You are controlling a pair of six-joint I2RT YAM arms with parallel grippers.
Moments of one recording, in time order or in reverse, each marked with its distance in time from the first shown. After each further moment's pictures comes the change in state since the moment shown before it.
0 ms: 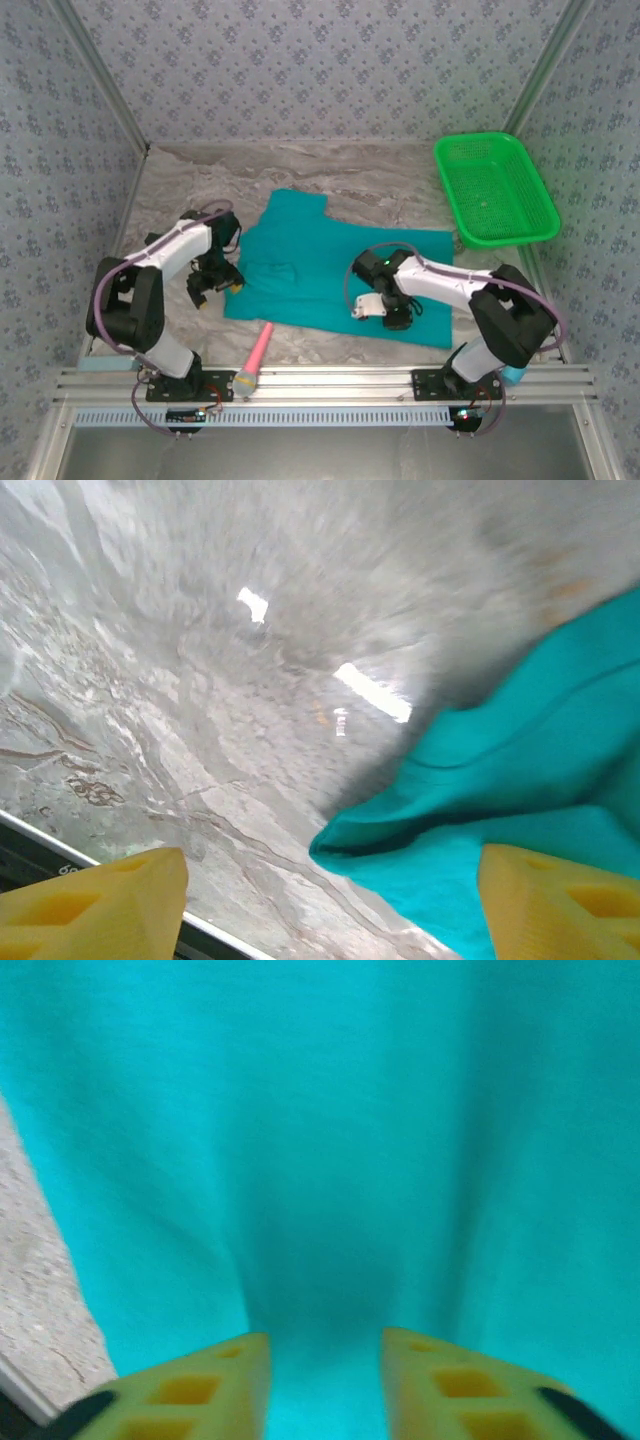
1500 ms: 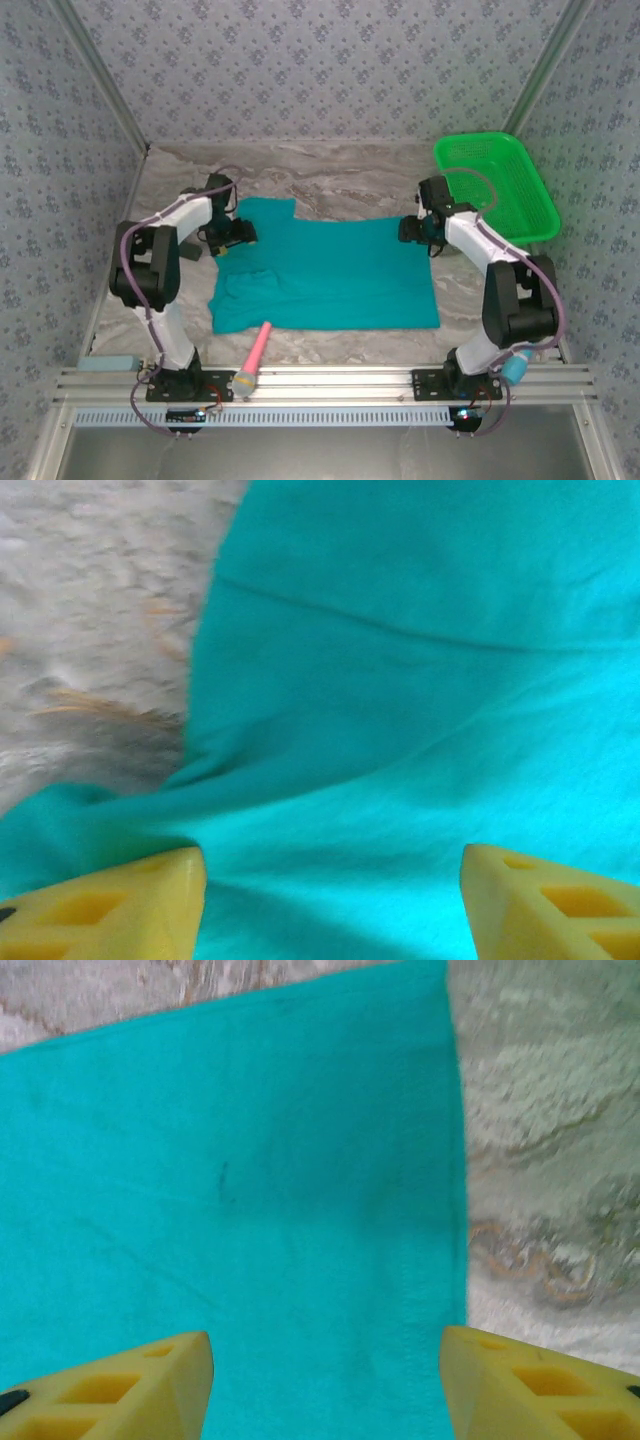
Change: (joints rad) left arm 0.120 0.309 0.159 0.416 0.189 0.367; right arm -0.529 0.146 0.241 0.424 -0.098 0.954
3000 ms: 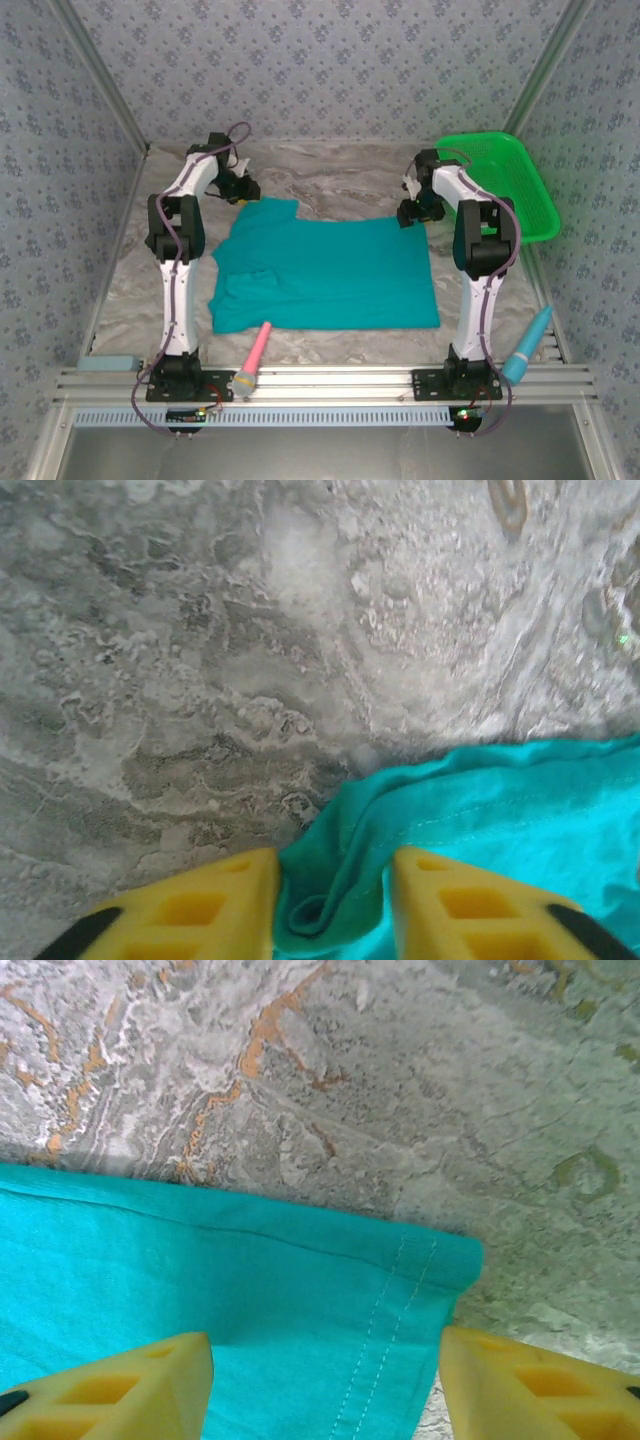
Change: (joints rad) left arm 0.081 0.636 0.910 -0.242 0.267 0.430; right arm -0.087 0.558 0.592 -0.352 -0.055 -0.378
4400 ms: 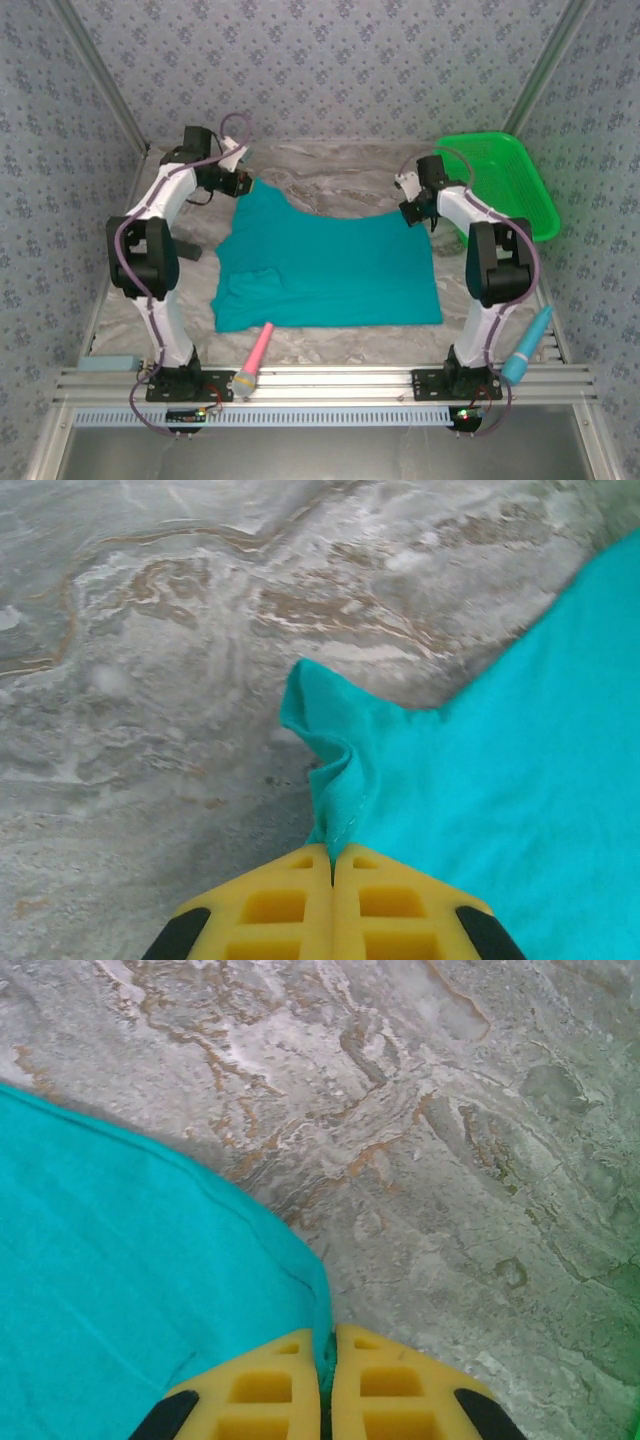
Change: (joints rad) left arm -0.007 -0.615 -0.613 0.335 0.154 0.417; right arm 0.063 -0.354 -0.473 0.539 0.014 -0.225
